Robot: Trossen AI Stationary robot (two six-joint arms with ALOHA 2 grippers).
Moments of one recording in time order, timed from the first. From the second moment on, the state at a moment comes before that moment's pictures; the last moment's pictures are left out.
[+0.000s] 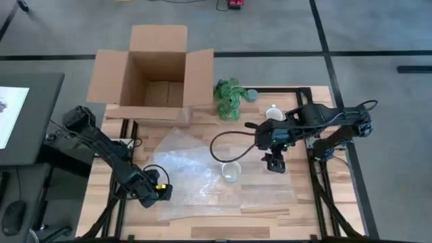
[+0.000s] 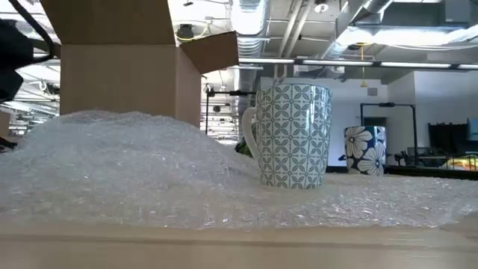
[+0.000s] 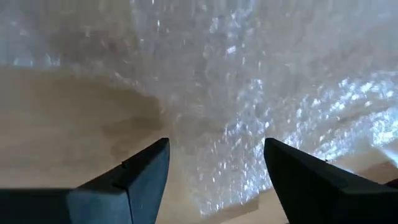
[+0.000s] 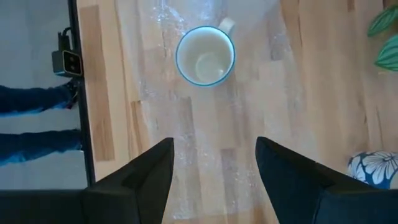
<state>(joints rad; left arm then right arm) -0.80 1.34 0.60 -0.42 -0.09 -2.26 0.22 1.54 1.87 -1.48 -0.02 0.35</state>
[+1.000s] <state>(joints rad) -0.80 1.19 0.88 -0.67 -0.14 -2.11 0.23 1.54 1.87 -1.48 0.00 0.42</state>
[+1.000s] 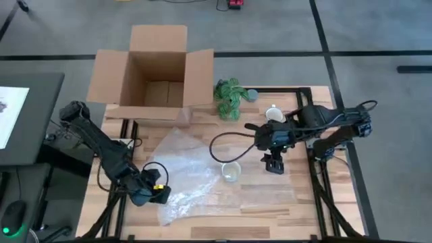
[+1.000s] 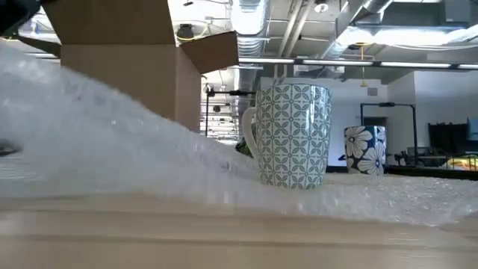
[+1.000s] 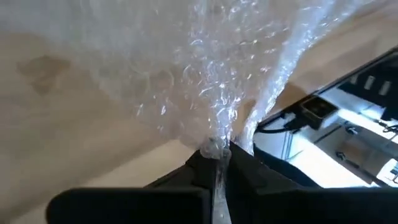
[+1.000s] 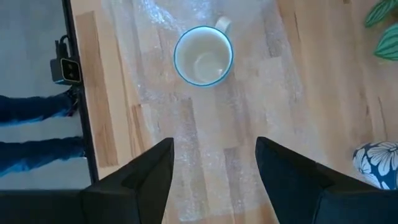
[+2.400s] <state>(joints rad) -0.19 1.51 1.09 0.24 -0.07 -1.14 0.37 1.41 1.87 -1.44 0.11 0.66</state>
